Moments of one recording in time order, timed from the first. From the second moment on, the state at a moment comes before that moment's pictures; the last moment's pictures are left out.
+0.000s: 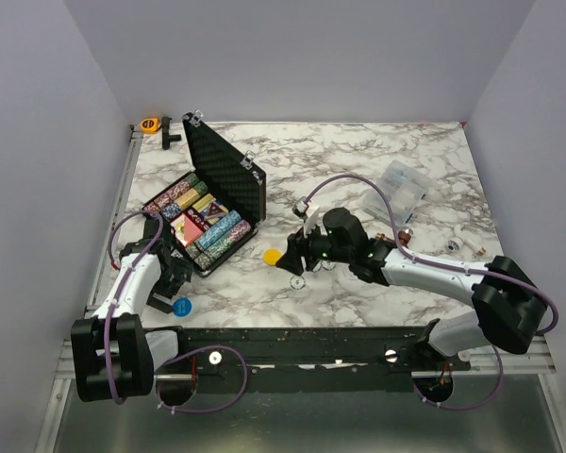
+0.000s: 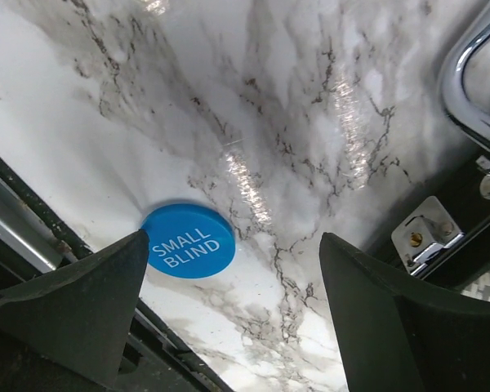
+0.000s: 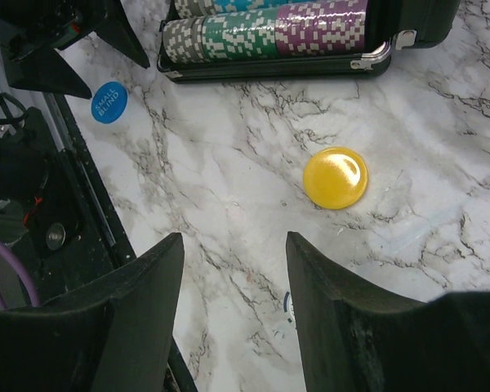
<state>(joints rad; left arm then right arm) 0.10 1.14 0.61 -0.90 -0.17 -1.12 0.88 1.42 0.77 0.19 -0.29 0.26</state>
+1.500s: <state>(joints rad) 0.07 1.18 0.57 -0.87 -0.13 -1.15 0.88 1.35 0.75 0.22 -0.28 0.26</state>
